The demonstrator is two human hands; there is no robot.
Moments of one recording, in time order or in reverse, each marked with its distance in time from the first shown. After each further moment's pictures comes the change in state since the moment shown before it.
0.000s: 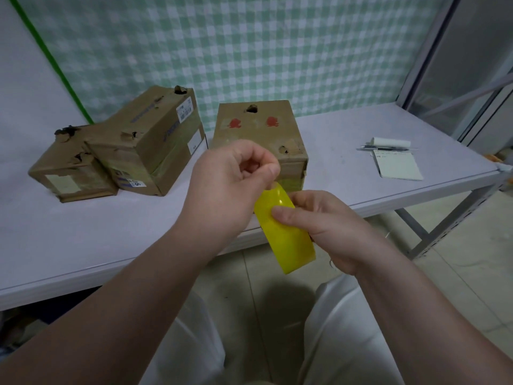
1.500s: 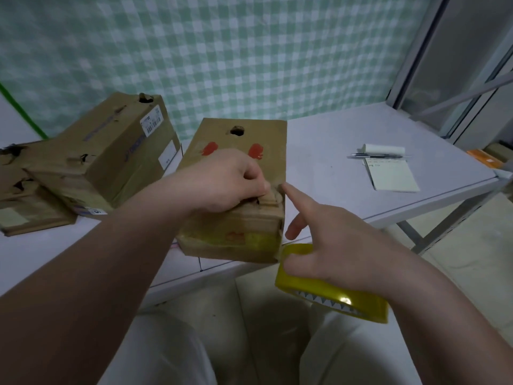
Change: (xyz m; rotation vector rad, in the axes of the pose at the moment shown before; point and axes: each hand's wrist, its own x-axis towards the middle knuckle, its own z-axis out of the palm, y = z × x) left_hand 0.108 -0.025 0.020 0.528 -0.656 -0.156; right_hand 0.018 -0.029 -0.043 -0.943 -0.004 0.052
